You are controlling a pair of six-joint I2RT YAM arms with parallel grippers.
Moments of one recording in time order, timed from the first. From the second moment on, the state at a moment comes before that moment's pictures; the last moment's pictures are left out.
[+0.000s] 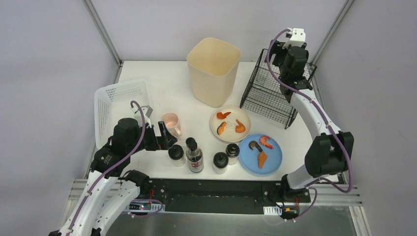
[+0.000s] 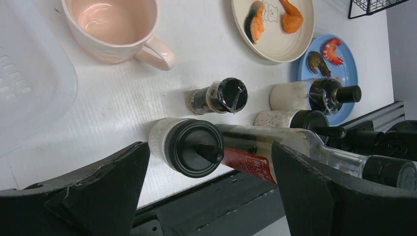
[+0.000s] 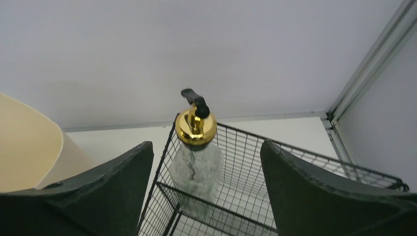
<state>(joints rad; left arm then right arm) -0.37 0.53 0.78 -0.84 0.18 -0.48 0.18 1.58 1.38 0.15 0.20 0.04</state>
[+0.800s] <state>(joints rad) -0.36 0.53 0.78 -0.84 0.15 -0.48 0.49 0.89 0.96 -0.17 -0.17 0.31</state>
